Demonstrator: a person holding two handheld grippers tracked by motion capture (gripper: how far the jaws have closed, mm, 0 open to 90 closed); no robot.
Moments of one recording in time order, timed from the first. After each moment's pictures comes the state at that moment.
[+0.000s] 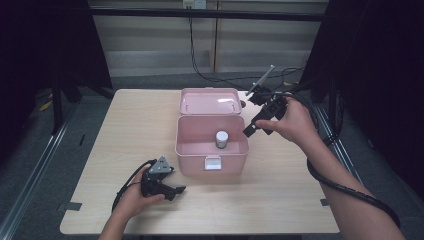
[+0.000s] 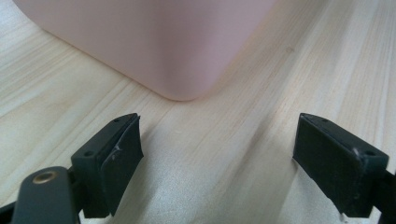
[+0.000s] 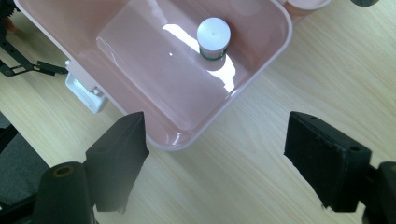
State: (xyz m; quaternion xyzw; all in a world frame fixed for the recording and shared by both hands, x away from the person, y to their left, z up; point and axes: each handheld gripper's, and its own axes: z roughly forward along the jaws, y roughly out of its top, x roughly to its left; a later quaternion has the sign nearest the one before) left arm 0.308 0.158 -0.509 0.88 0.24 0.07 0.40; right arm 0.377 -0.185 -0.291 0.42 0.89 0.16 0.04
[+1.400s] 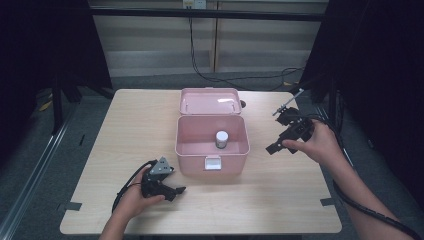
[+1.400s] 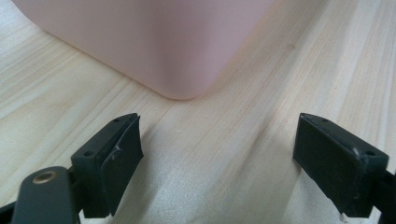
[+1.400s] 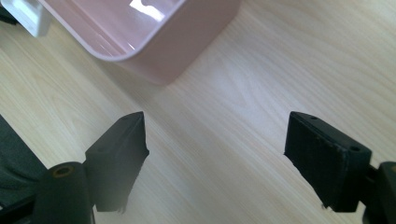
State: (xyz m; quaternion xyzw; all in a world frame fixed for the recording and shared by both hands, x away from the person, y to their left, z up) left arm 0.307 0.157 -0.509 0.89 0.23 0.08 0.39; right arm 0.346 -0.255 -0.338 0.43 0.89 0.17 0.02
